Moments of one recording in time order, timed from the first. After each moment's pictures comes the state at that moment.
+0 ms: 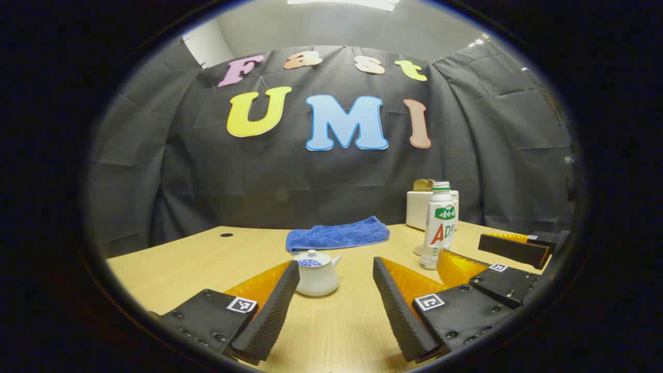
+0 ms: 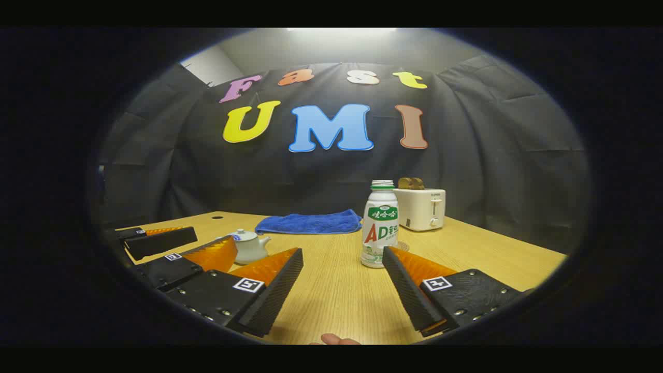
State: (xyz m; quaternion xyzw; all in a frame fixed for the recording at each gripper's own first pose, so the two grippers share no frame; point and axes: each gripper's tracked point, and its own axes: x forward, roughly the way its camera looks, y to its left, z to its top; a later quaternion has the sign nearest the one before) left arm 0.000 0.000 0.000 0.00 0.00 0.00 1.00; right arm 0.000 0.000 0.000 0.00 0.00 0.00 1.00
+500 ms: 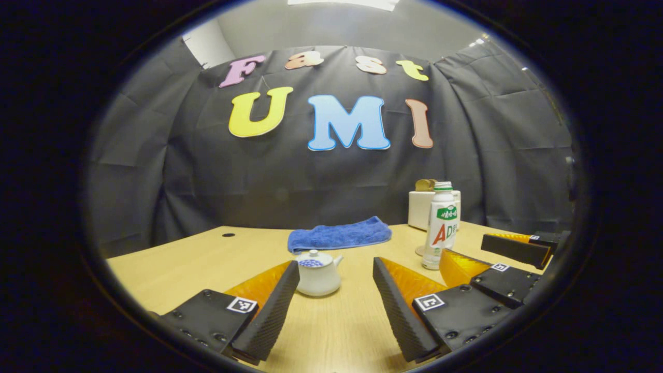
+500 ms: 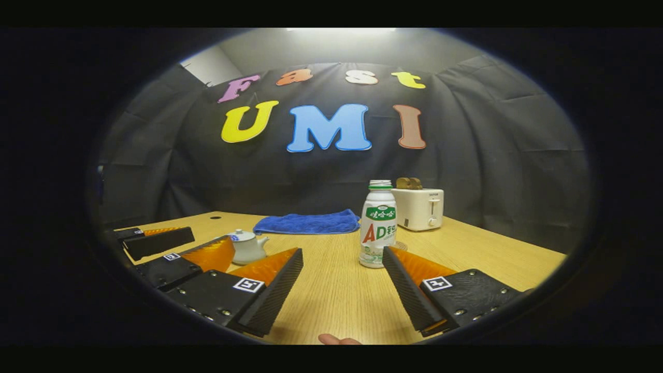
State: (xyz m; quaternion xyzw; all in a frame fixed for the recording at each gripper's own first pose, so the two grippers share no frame) left arm 0.000 0.001 0.000 0.00 0.00 0.01 1.00; right arm 0.000 -0.001 0.000 0.00 0.00 -0.01 1.00
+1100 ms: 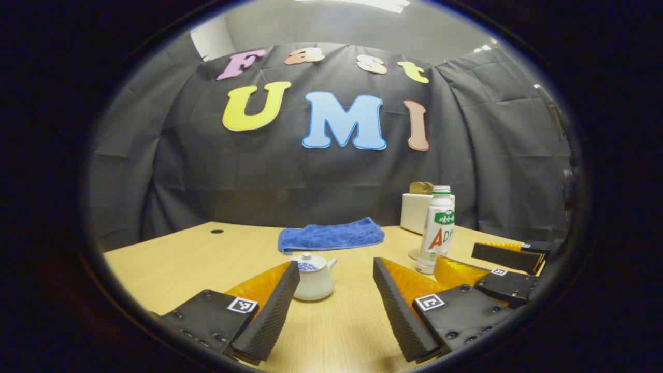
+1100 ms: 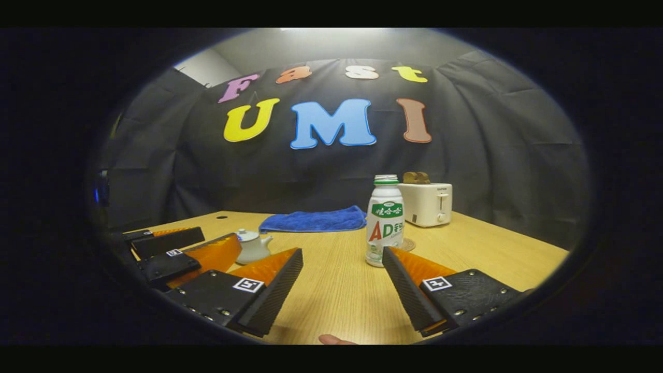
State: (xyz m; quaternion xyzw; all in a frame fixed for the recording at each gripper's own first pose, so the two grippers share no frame) left arm 0.023 0.004 0.002 -0.04 0.01 -0.03 1.00; right arm 0.014 0.000 -0.004 0.02 0.02 0.02 1.00
